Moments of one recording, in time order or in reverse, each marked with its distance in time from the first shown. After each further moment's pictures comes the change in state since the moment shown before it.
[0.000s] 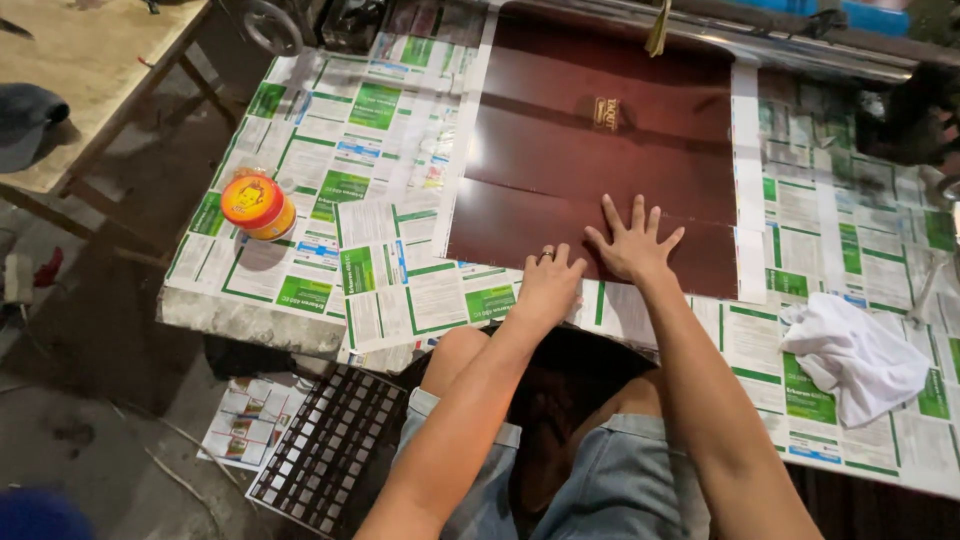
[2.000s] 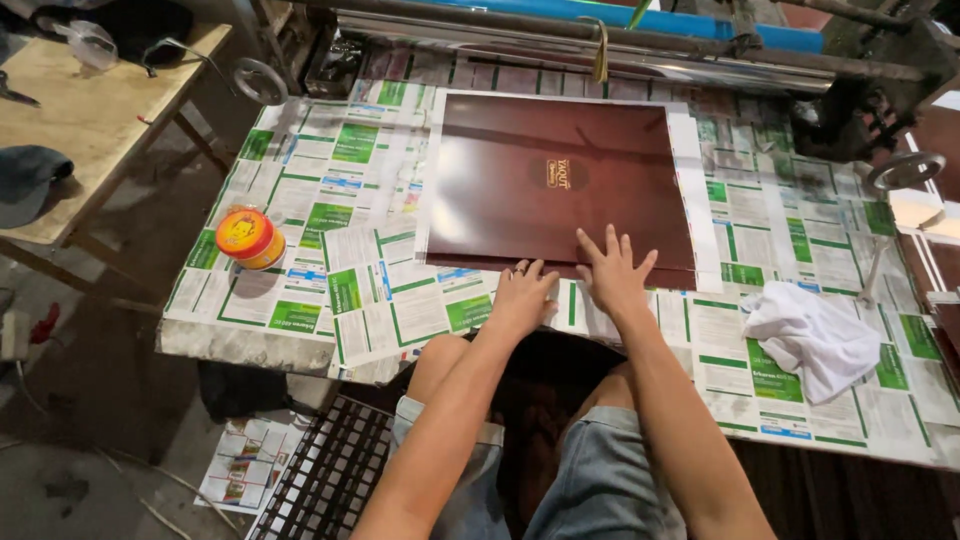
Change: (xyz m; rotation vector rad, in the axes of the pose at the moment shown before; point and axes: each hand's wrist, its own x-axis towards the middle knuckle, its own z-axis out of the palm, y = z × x) left_hand -0.012 -0.007 0.020 -0.018 0.110 0.091; right_hand -0.069 0.015 0.005 0.035 0.288 -0.113
